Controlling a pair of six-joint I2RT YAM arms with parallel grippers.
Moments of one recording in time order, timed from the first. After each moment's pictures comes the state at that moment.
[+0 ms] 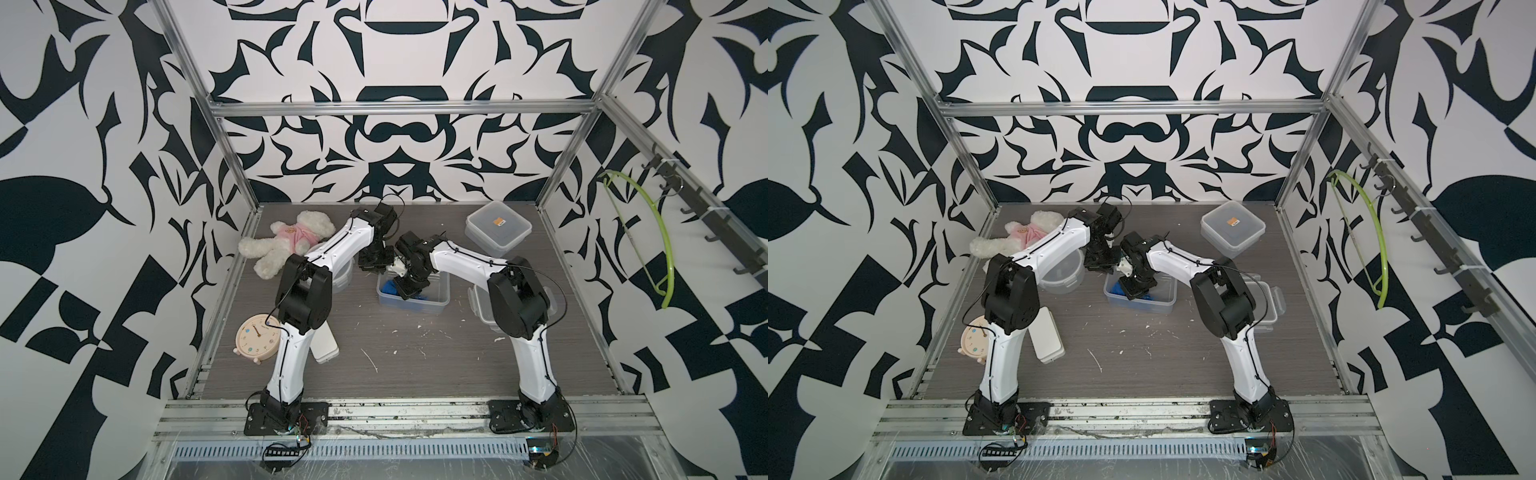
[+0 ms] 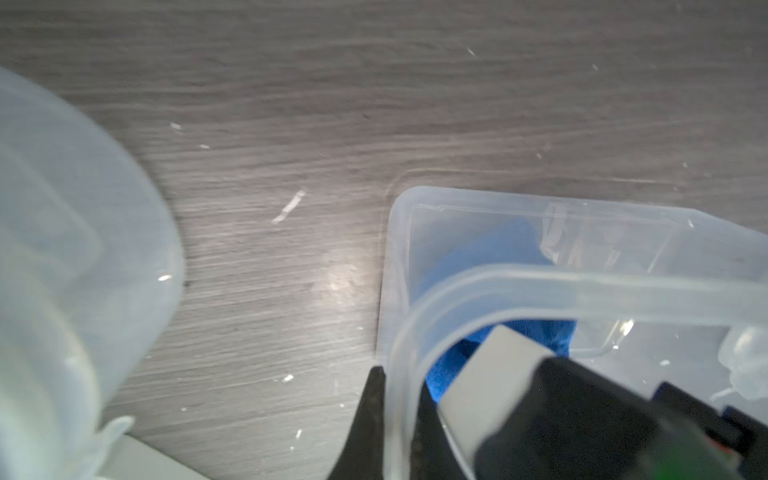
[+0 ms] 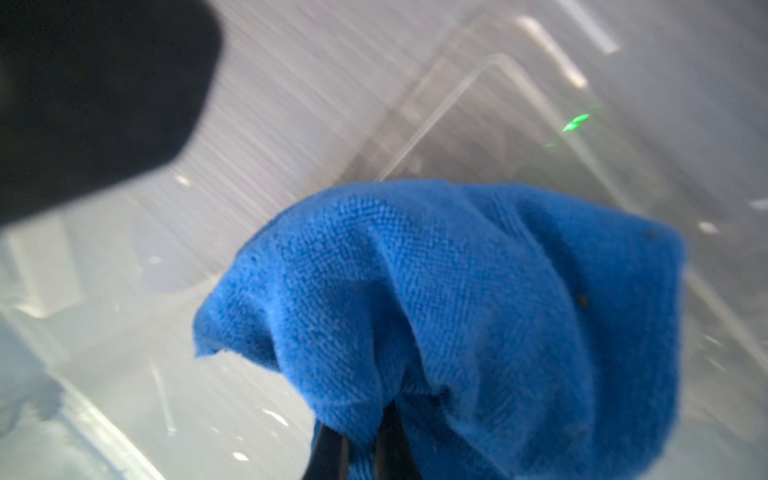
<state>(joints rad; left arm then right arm) -0.55 2.16 1.93 -1.20 0.12 -0.48 0.66 2.09 1.60 -0.92 -0.29 0.08</state>
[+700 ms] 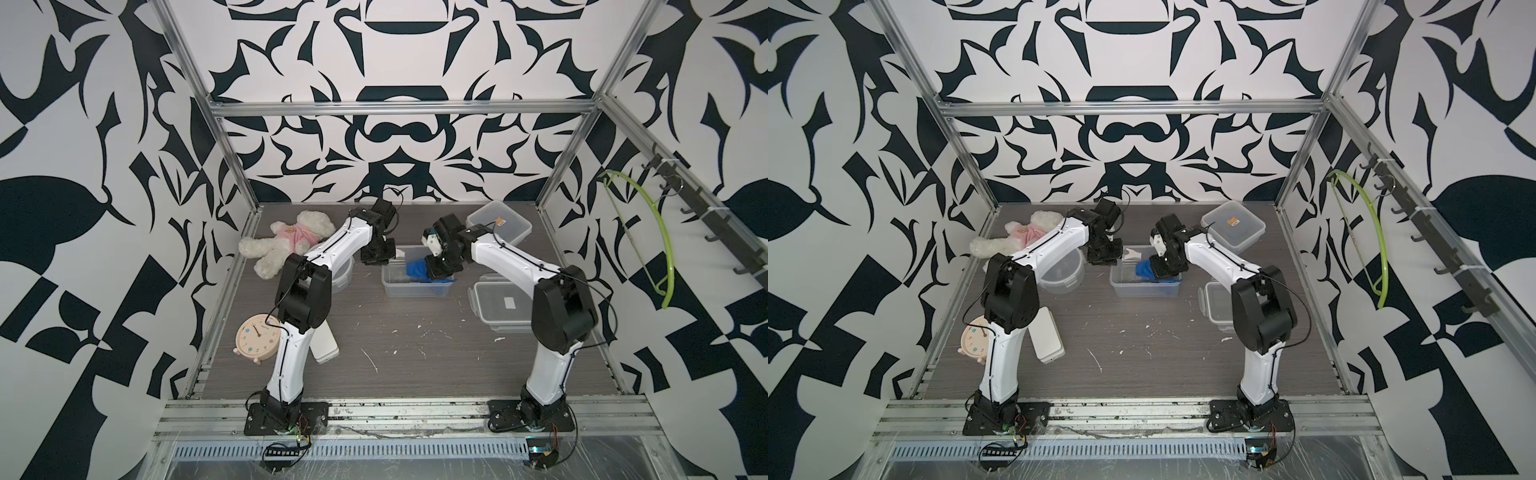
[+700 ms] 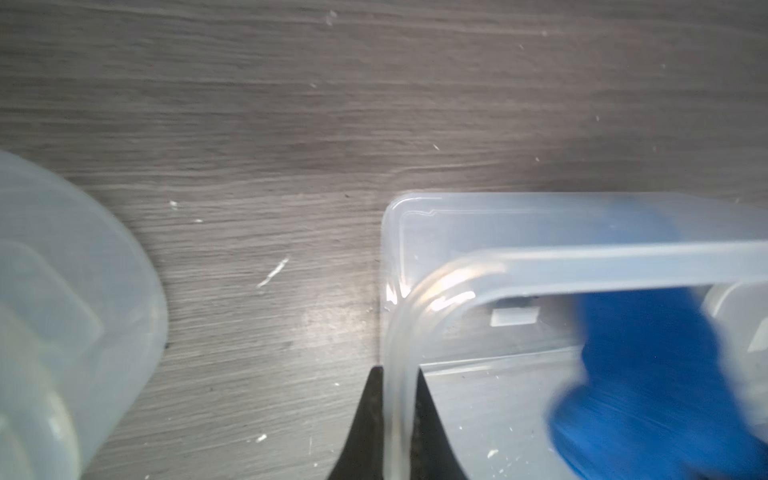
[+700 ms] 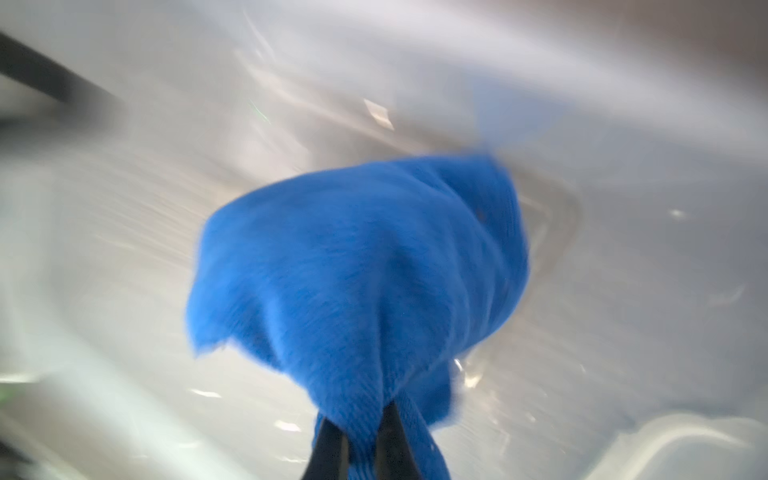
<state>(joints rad) -0.53 2.16 1.93 -1.07 0.11 -0.53 0.47 1.81 1.49 -0.78 -0.26 0.21</state>
